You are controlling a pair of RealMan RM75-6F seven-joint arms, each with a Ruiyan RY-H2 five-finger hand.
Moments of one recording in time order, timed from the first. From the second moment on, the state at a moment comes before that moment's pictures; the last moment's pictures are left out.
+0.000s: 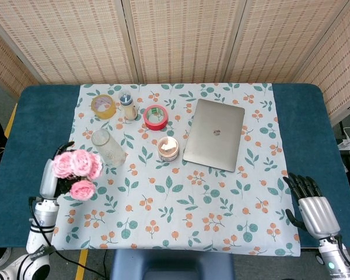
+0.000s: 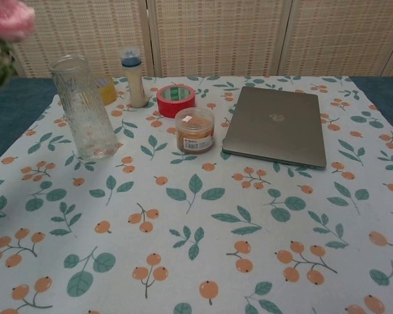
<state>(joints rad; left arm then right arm) -0.41 -1.48 -0.27 -1.44 1.51 1.51 -0.64 0.09 -1.10 -0.02 -1.72 -1.54 1.39 -0.17</state>
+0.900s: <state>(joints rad) -0.81 -1.58 -0.60 -1.24 1.24 1.29 -0.80 0.09 -1.09 0.00 -1.72 -1.49 1.38 -0.16</state>
